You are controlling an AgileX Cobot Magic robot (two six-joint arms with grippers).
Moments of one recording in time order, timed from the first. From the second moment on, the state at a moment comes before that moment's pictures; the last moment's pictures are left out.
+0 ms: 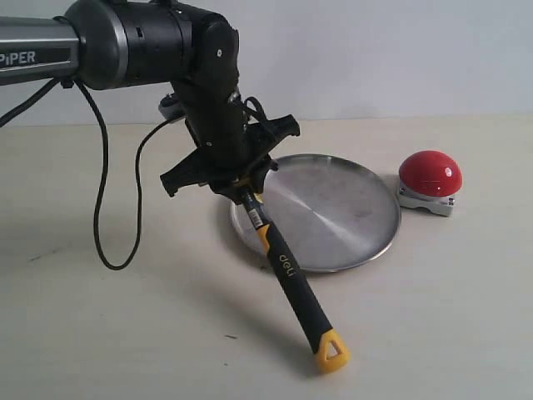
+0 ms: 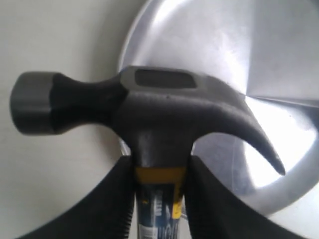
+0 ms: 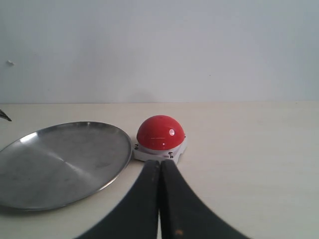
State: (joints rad) left arm -0.67 2.13 -1.77 0.00 0.97 -1.04; right arm 0.06 0.01 0.00 0.04 0.22 0.01
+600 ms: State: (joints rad) left arm -0.67 2.13 -1.74 -0.07 0.89 -0.98; right arm 0.06 0.01 0.00 0.04 0.22 0.01
